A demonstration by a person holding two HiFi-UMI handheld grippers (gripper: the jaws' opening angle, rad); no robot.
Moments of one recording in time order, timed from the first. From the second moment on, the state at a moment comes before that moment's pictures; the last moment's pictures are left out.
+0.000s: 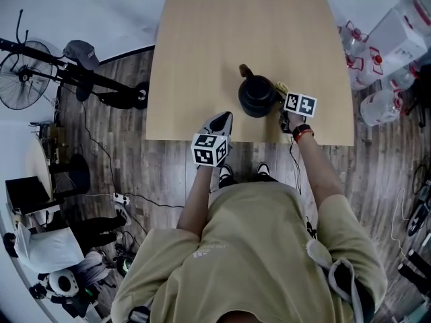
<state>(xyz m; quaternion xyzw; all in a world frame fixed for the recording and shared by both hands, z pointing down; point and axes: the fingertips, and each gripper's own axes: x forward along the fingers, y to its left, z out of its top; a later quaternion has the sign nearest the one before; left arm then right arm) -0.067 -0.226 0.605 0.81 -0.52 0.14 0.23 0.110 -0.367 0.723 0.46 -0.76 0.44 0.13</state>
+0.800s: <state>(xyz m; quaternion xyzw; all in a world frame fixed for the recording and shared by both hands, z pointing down) -0.059 -0.220 0.579 0.84 -0.48 0.13 0.22 0.123 -0.365 0.655 0.49 -0.79 0.37 0.07</state>
